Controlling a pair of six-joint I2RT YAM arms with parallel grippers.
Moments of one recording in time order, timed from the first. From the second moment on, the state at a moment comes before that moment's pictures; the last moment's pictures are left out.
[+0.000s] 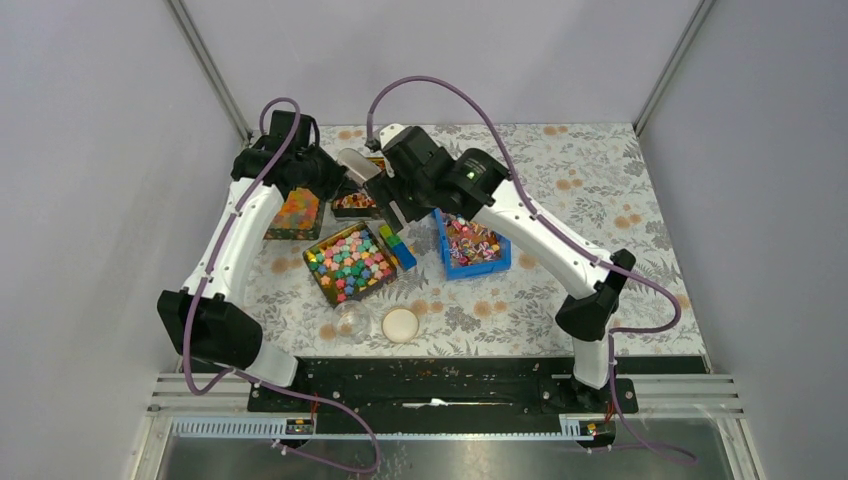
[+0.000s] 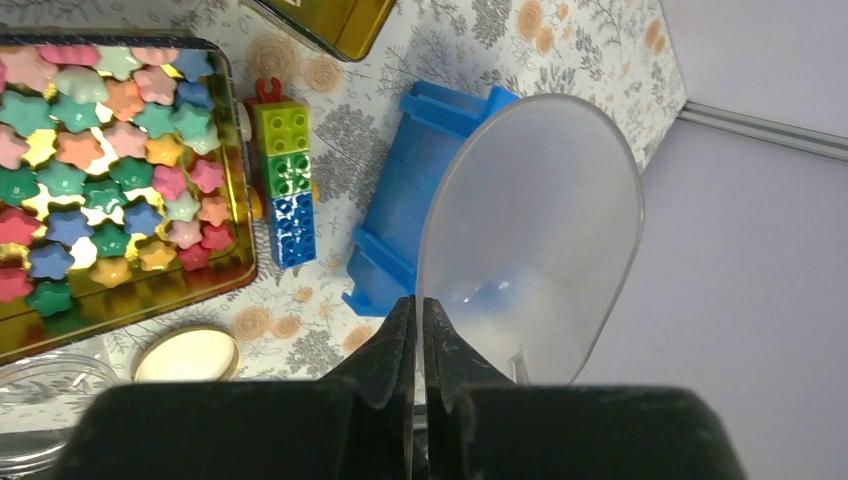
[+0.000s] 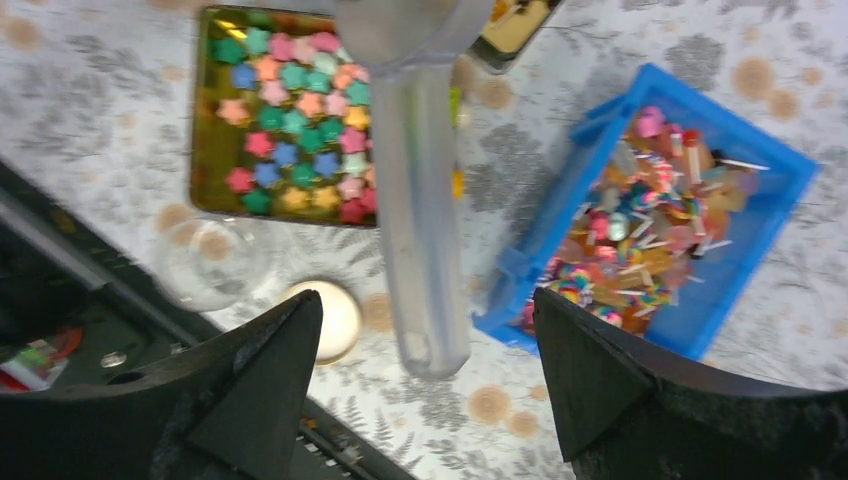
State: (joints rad) left arm -0.19 1.49 1.57 -0.94 0.21 -1.04; right arm 0.96 1.91 2.24 -1.13 0.16 0.20
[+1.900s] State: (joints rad) left arm -0.17 1.40 1.39 -0.79 0.54 -1.08; right arm 0.95 1.79 2.00 -1.11 0.30 0.17
